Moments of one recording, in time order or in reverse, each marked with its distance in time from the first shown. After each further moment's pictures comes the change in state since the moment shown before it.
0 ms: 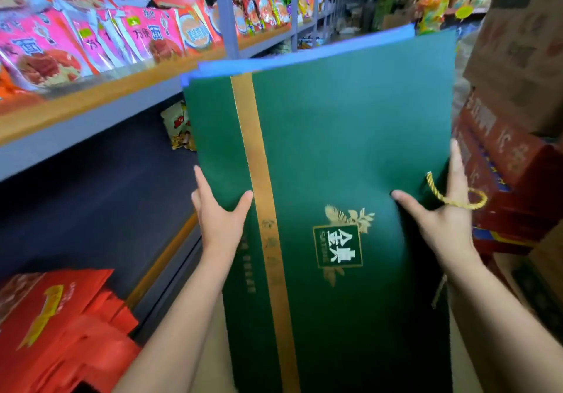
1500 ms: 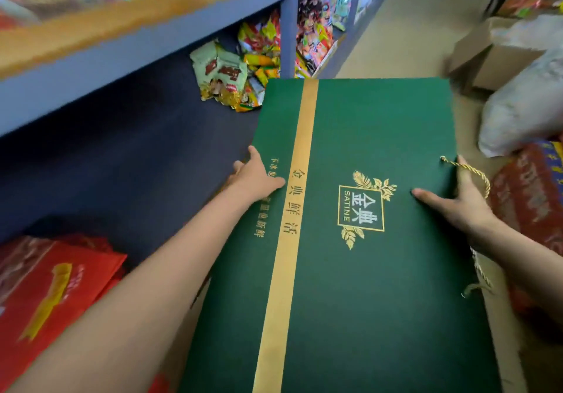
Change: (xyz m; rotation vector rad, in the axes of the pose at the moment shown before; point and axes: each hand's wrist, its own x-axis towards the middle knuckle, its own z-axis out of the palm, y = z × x) left_hand 0.137 -0.055 0.024 0.687 -0.504 -0.343; right_hand 0.055 0.056 0.115 -0.094 -0.527 0.724
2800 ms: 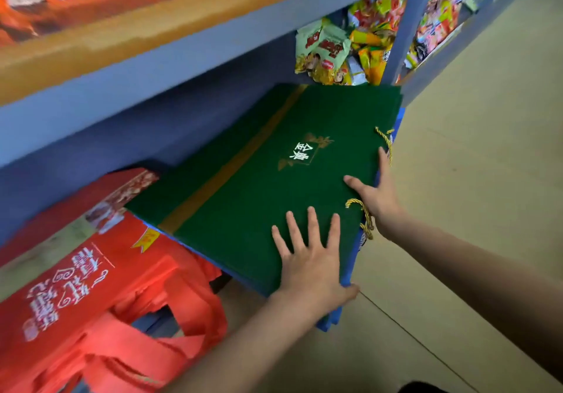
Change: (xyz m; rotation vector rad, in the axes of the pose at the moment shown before) left_hand -0.129 -0.048 0.055 0.447 -0.087 -0.009; right_hand -0.020 -0.081 0.207 0.265 -0.428 -0.125
